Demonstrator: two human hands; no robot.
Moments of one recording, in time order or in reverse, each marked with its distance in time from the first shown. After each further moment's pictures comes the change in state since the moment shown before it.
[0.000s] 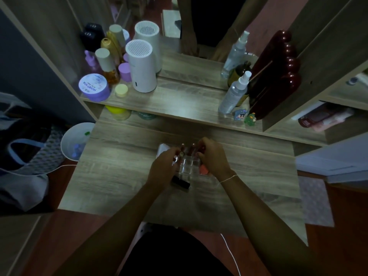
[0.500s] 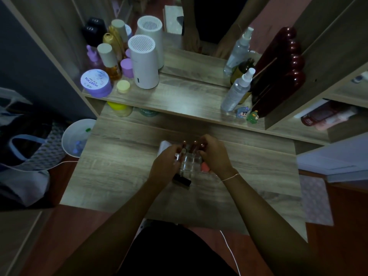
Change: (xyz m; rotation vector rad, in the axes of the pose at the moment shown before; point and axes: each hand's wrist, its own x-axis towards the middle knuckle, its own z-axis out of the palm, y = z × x) left_hand 0.001 -0.006 0.005 -0.002 -0.035 -0.008; right_hand -0.001 0.001 0.000 0.014 -0.036 0.014
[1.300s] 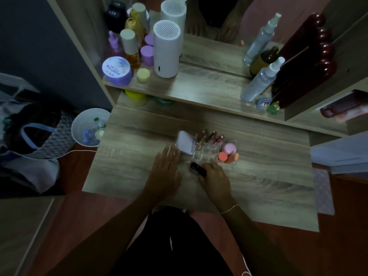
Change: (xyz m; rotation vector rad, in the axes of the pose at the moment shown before) left_hand -0.066 -0.079 -0.019 0.499 -0.141 0.222; right_hand -0.095 -0.031 0.072 -0.185 -0.115 0.142
